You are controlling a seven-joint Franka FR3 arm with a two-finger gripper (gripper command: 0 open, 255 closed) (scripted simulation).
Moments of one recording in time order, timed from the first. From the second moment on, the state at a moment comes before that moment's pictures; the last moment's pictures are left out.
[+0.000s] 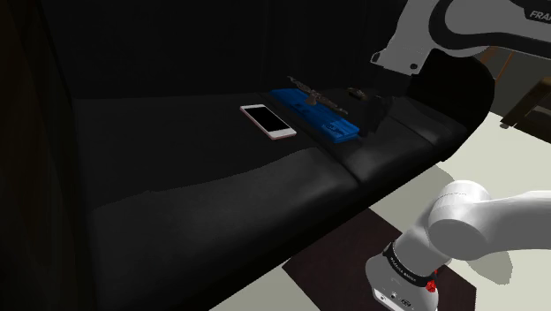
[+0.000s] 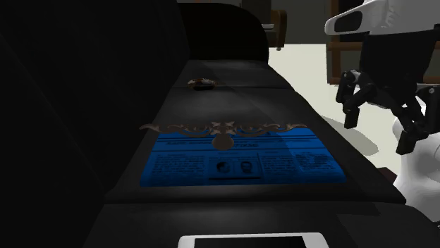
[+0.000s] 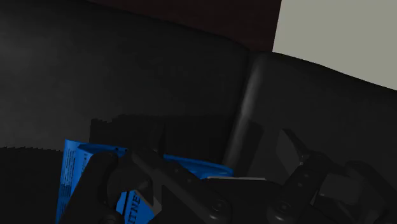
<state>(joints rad) 0.00 -0.81 -0.01 -2.43 0.11 1.52 -0.06</state>
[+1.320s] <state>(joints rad) -0.08 -0.15 0.01 -1.82 -0.02 1.64 0.08</state>
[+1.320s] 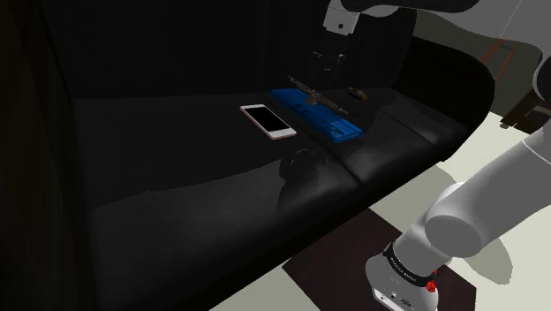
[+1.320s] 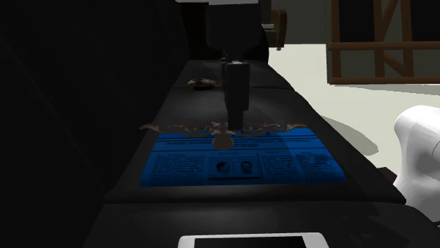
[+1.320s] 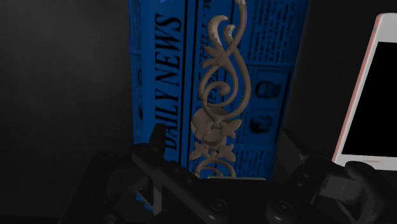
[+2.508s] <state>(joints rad) -0.09 -0.12 0.01 -1.89 -0.03 1.74 0.09</state>
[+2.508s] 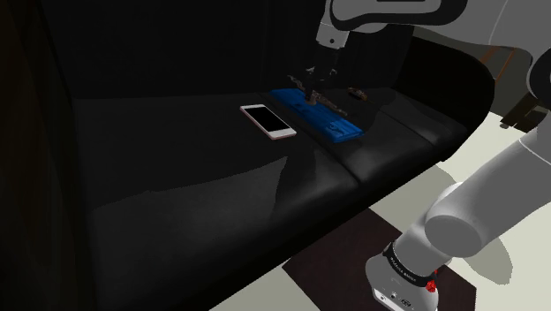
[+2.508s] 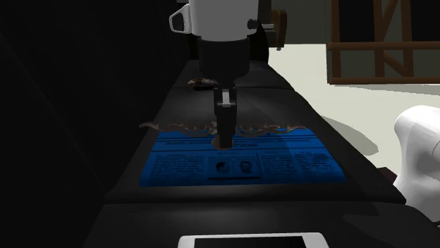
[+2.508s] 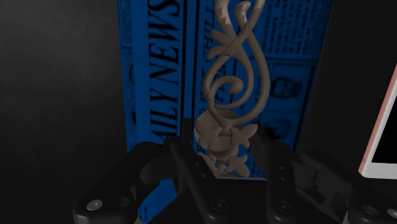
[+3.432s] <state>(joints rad) -0.09 -0.11 0.01 -1.73 -0.03 1.60 0.09</state>
